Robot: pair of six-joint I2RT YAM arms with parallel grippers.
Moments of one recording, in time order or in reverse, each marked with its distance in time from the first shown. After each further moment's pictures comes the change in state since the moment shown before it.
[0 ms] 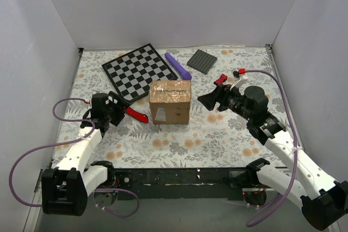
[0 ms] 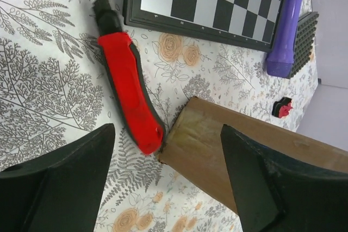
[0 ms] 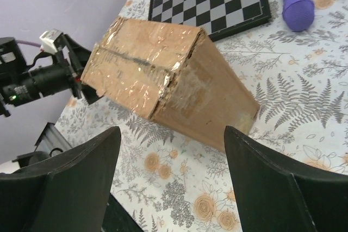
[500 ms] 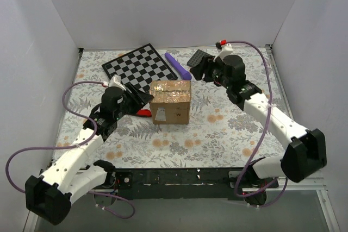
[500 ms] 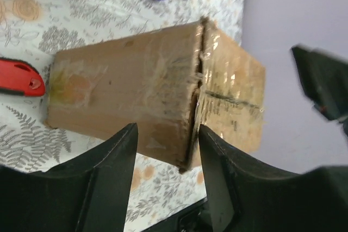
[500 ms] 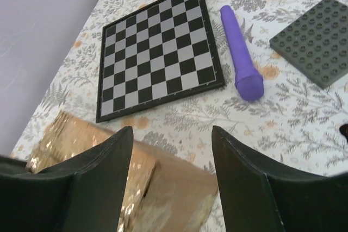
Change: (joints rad) left arm -0.335 -0.122 0.188 -0.013 -0.019 0.010; right arm -0.004 0.452 0.329 0.090 0.178 -0.111
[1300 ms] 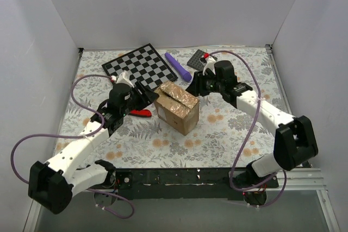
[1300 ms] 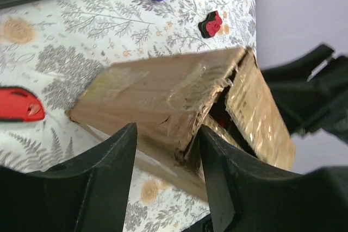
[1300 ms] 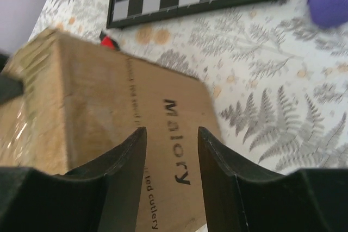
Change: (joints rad) left arm -0.089 0.095 -0.001 0.064 -0.021 0.110; right arm -0.014 0.239 0.059 -0.103 -0.334 -0.107
